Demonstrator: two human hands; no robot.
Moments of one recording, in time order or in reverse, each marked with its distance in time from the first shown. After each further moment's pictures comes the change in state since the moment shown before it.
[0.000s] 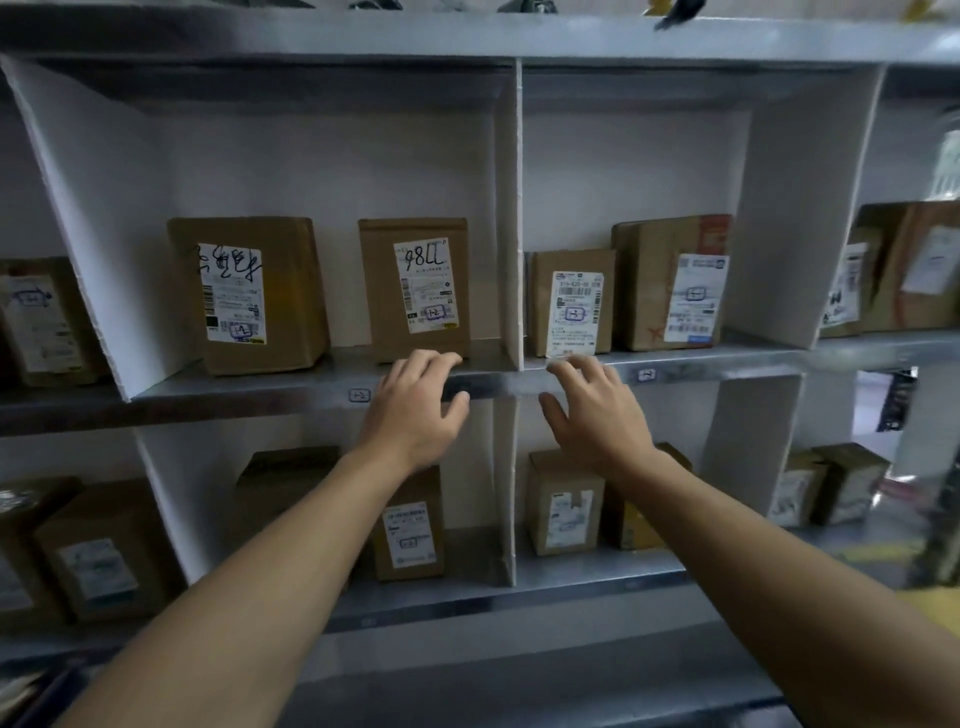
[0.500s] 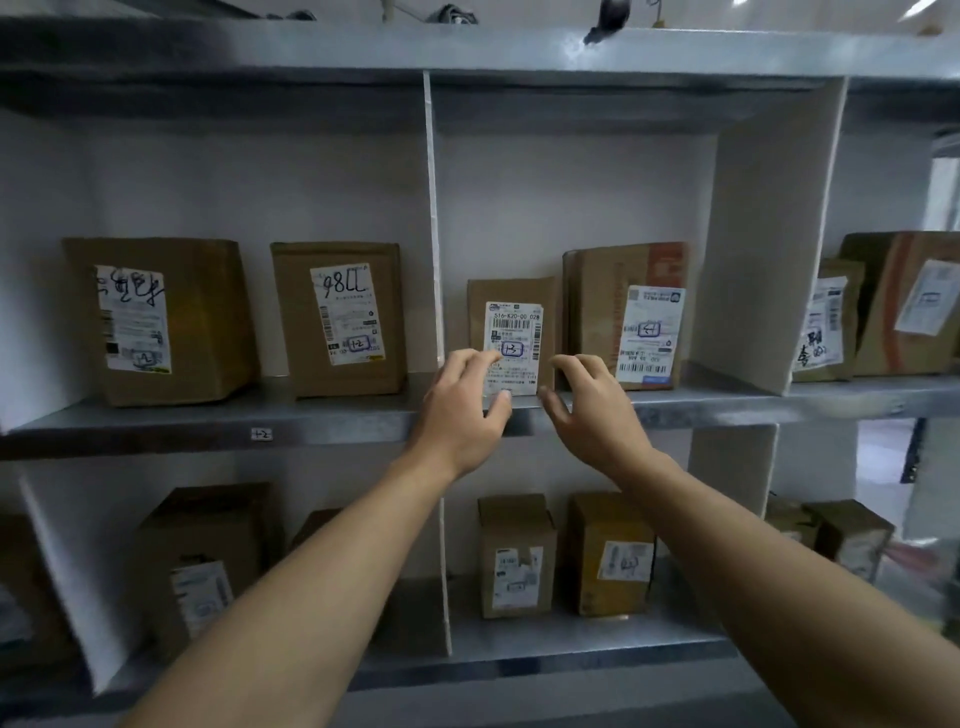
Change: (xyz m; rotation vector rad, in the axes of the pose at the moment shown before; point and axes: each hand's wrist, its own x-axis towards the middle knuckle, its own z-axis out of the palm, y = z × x) left_hand 0.081 0.111 0.093 -0.229 0.106 -0.008; right_hand 0.061 0.119 -0.004 0.287 -0.007 0.057
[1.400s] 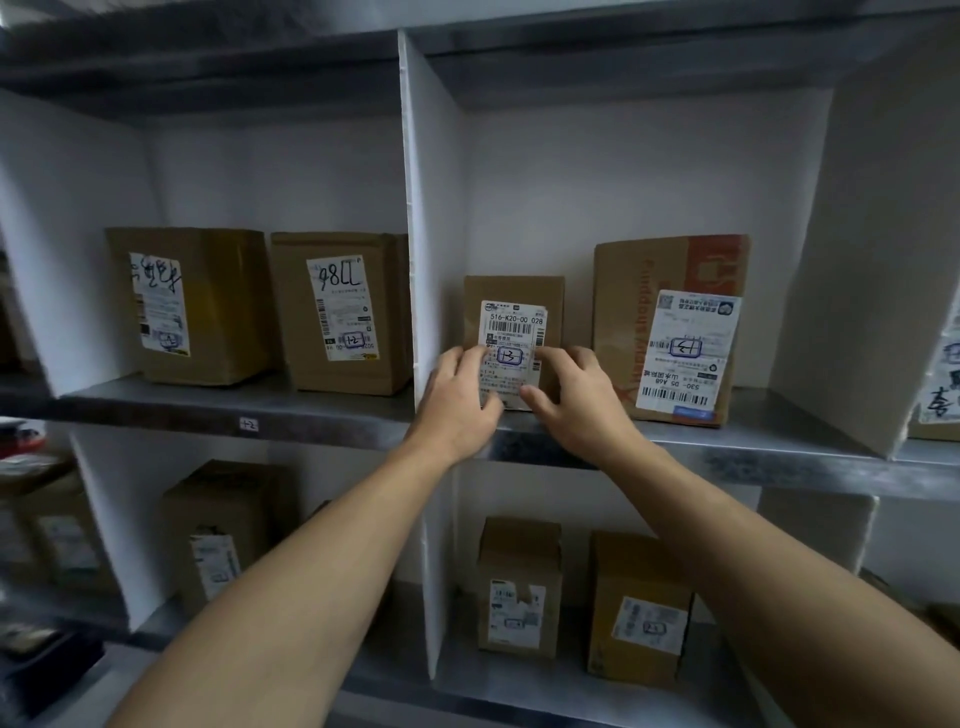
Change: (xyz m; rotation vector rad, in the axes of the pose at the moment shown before) left_hand 0.051 -0.022 0.063 0.173 0.027 -0.286; right_hand 0.075 0.046 0.021 0.240 -0.215 -0.125
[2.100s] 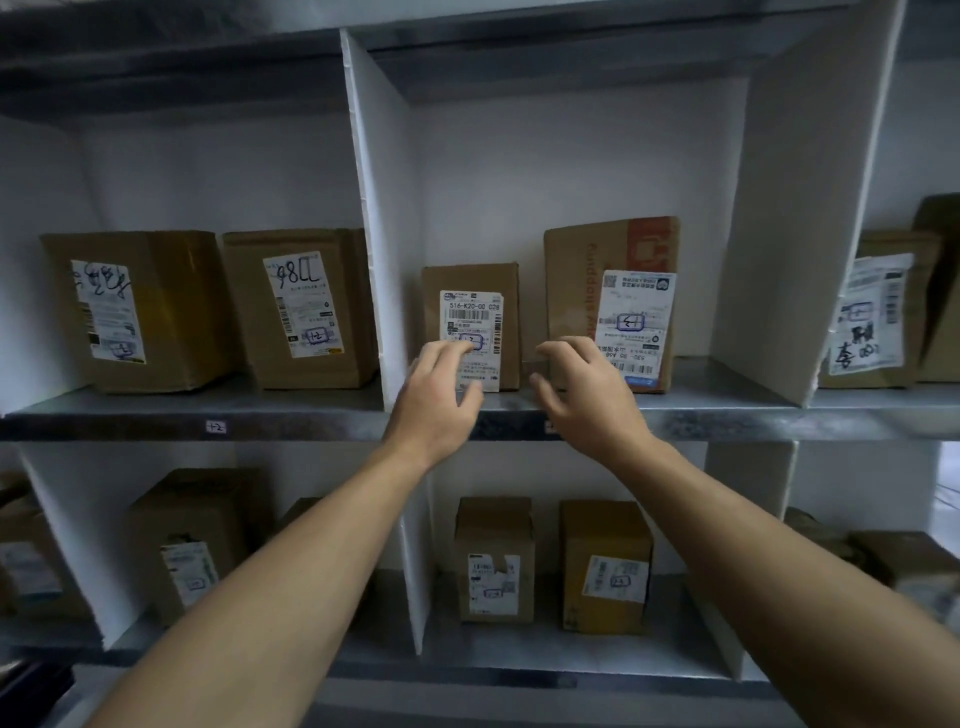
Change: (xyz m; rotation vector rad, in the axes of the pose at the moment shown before) left_hand -0.025 0.019 -0.007 -0.067 0.058 0.185; right_hand -0.044 0.014 -0.030 -0.184 0.158 -0.065
